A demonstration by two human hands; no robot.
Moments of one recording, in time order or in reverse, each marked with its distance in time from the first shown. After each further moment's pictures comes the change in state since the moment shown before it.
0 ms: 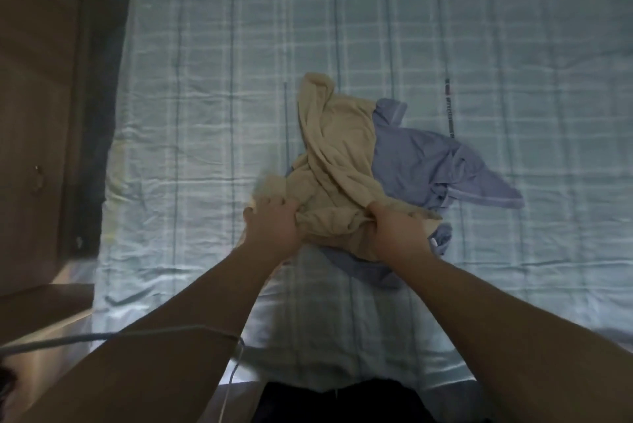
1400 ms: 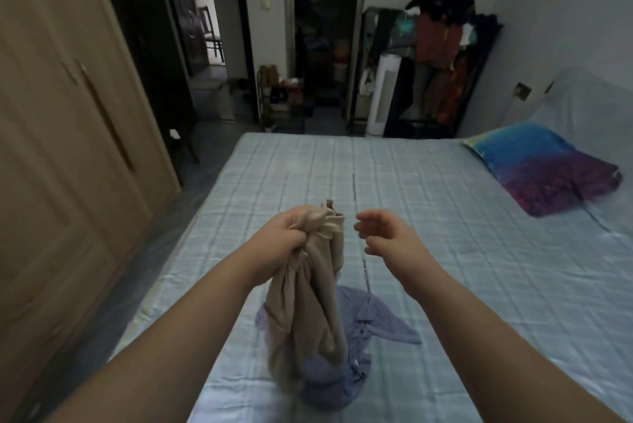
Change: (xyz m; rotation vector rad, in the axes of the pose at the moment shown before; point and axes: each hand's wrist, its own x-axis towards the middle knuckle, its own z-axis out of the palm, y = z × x) left_hand -0.326 0.178 -0.263 -1.172 0.297 0.673; right_hand -0.311 -0.027 -0.321 0.974 0.378 -0.430
